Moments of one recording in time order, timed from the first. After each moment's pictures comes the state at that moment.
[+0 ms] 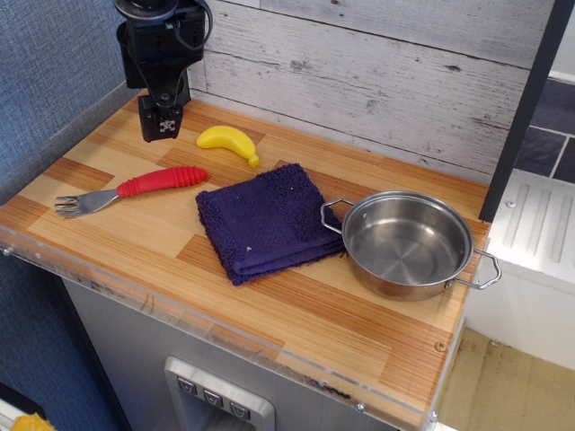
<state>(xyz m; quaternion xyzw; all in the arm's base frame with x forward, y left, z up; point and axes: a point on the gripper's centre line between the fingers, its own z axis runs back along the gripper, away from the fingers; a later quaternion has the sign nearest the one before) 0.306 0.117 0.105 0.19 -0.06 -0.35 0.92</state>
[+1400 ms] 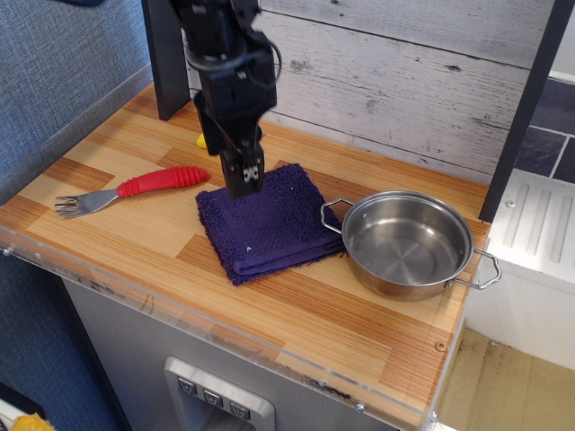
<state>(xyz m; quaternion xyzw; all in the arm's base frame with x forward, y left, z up) 0.310 0.046 0.062 0.03 -0.08 -0.35 0.93</state>
